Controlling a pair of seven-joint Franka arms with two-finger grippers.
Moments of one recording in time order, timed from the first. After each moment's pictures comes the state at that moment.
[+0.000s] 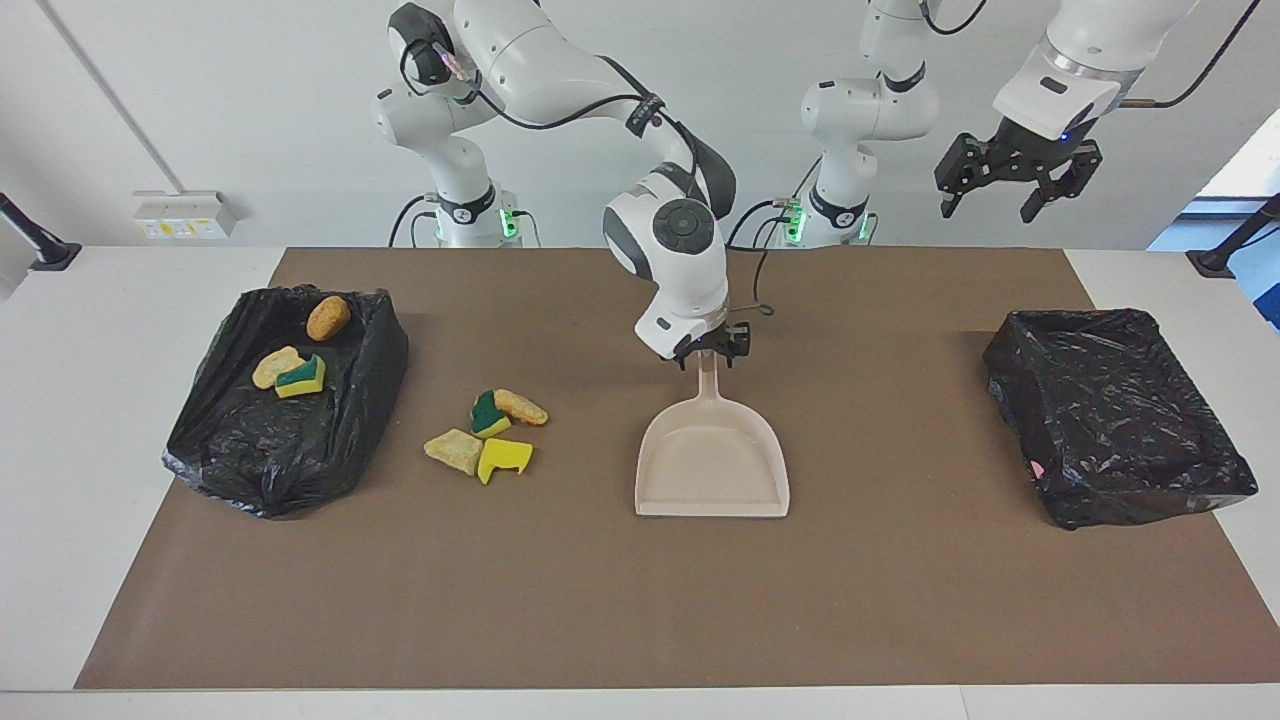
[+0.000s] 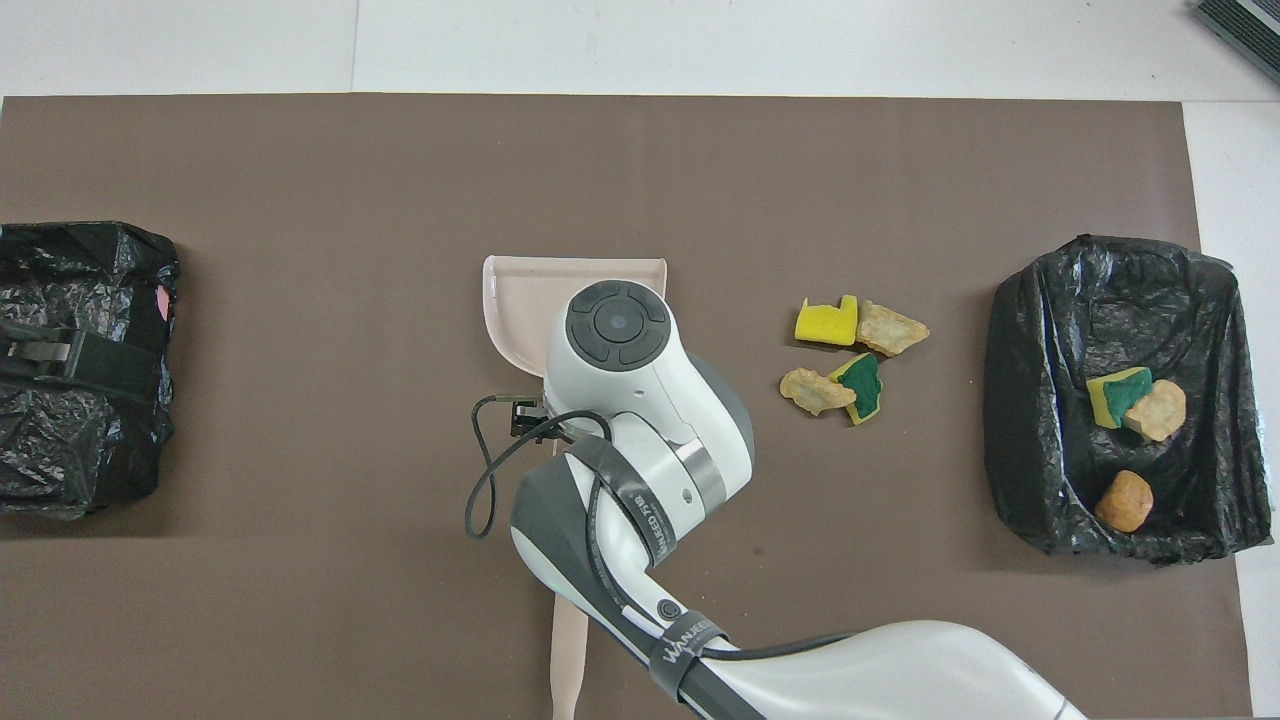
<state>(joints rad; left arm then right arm) -0.10 -0.02 -0.06 -1.42 0.01 1.32 0.01 0.52 0.46 0.17 -1.57 0.15 1.95 0.67</state>
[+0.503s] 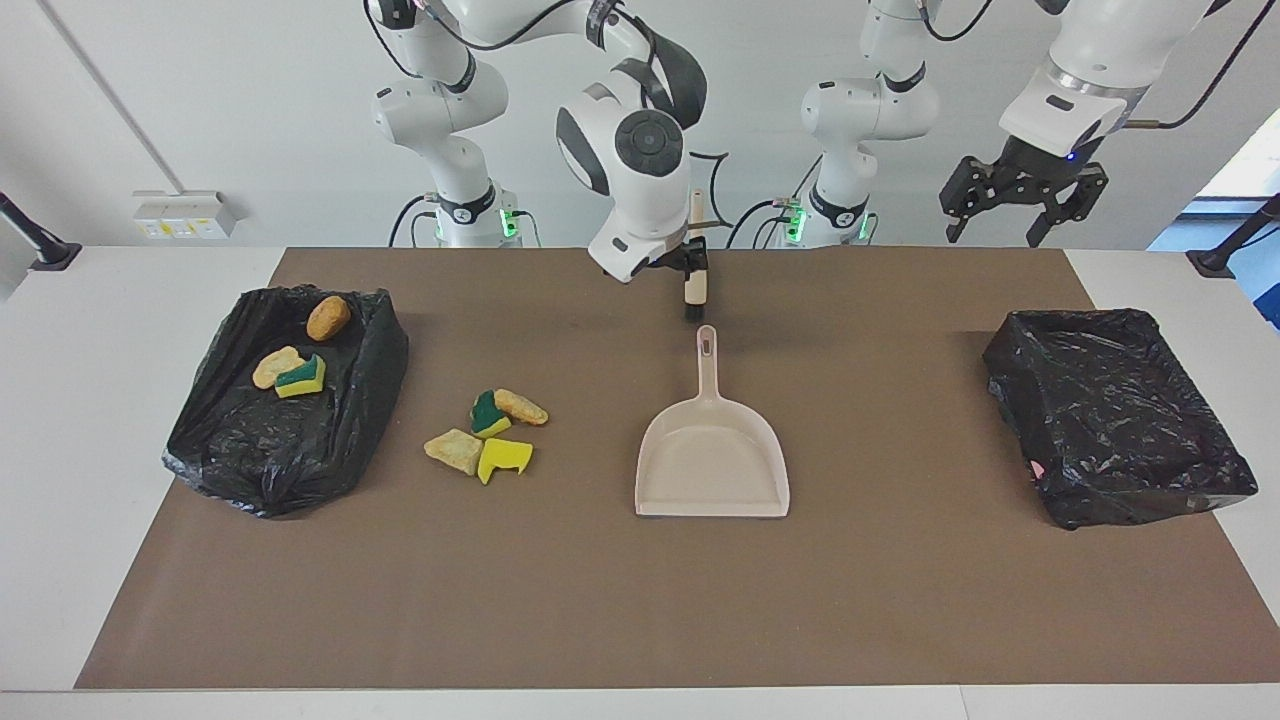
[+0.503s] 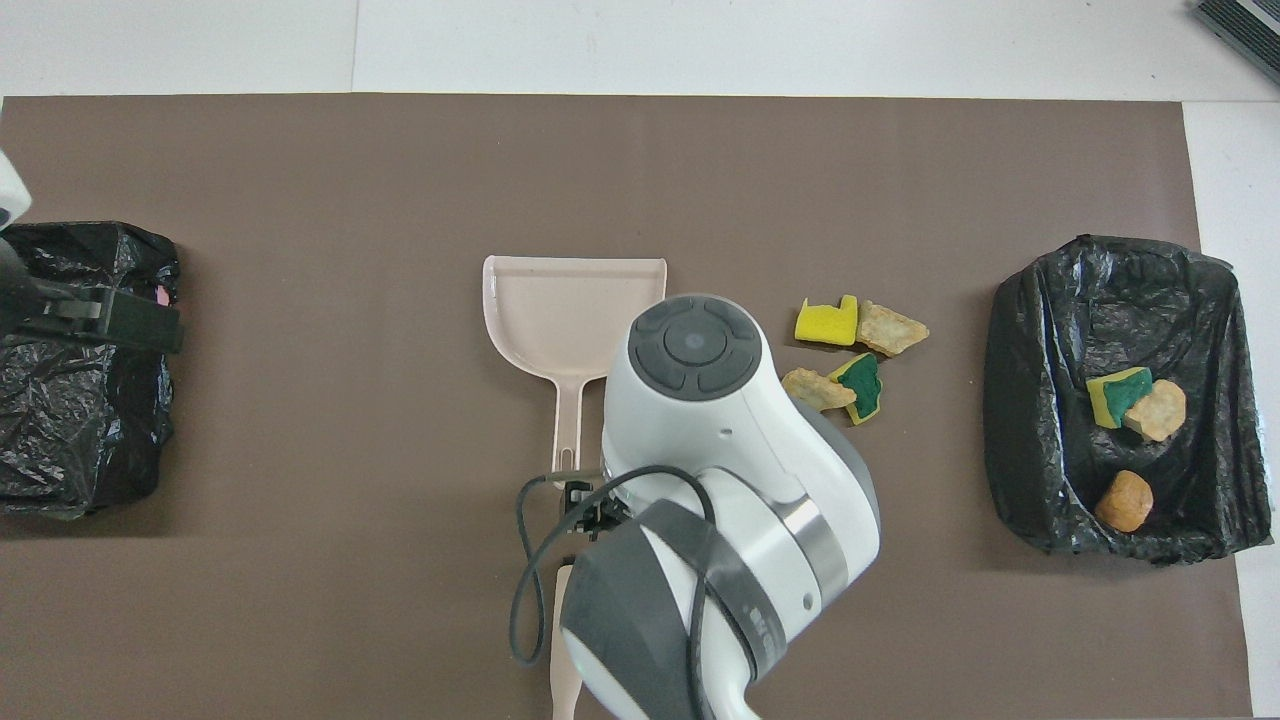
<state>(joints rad) -0.09 -0.01 -0.07 -1.50 0.01 1.52 0.01 0.50 0.16 0.17 -1.73 0.25 1.65 0.62</state>
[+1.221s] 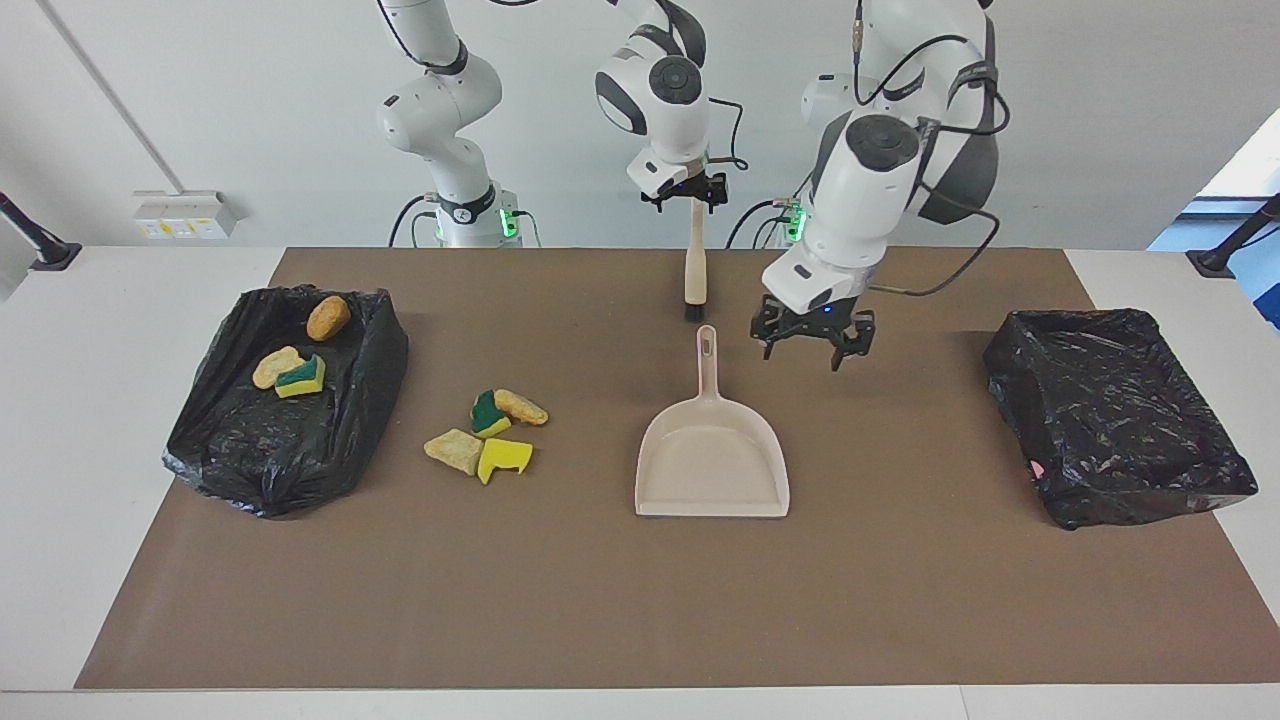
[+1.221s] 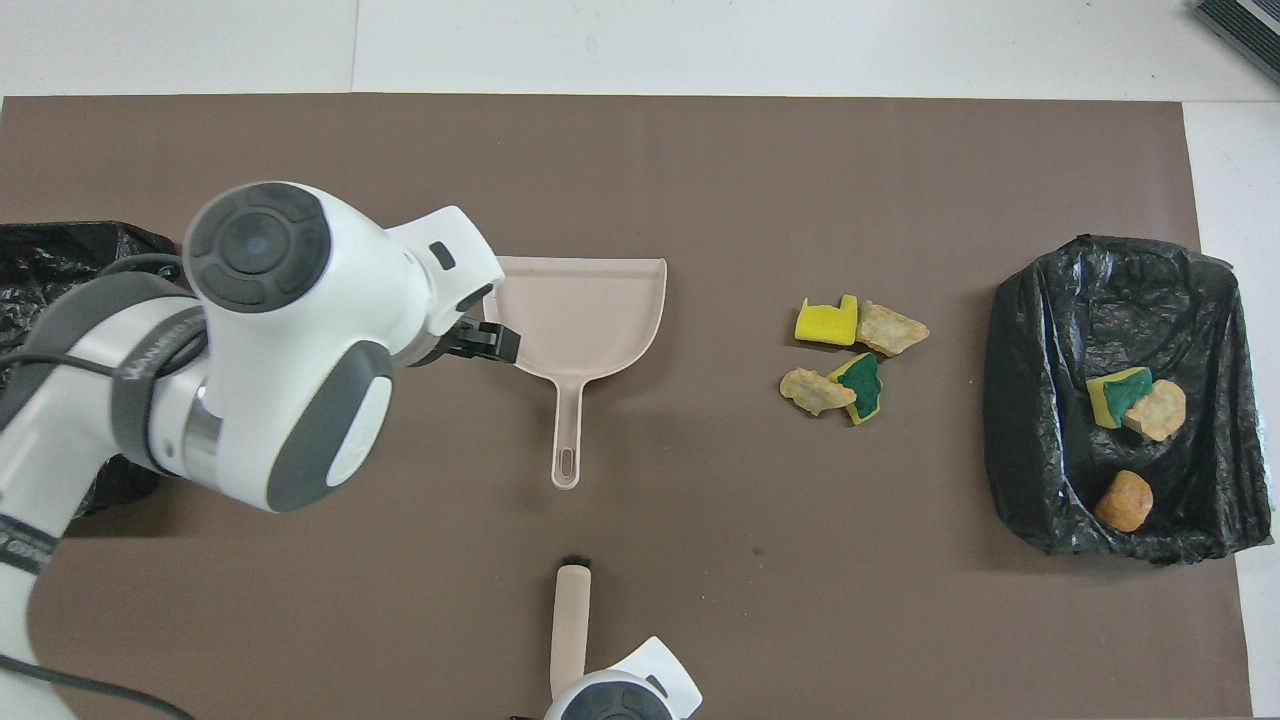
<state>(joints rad) -0.40 0.17 -0.09 -1.79 0.01 2.02 -0.24 0.86 -0.08 0.18 -2.29 0.42 2.12 0.94</state>
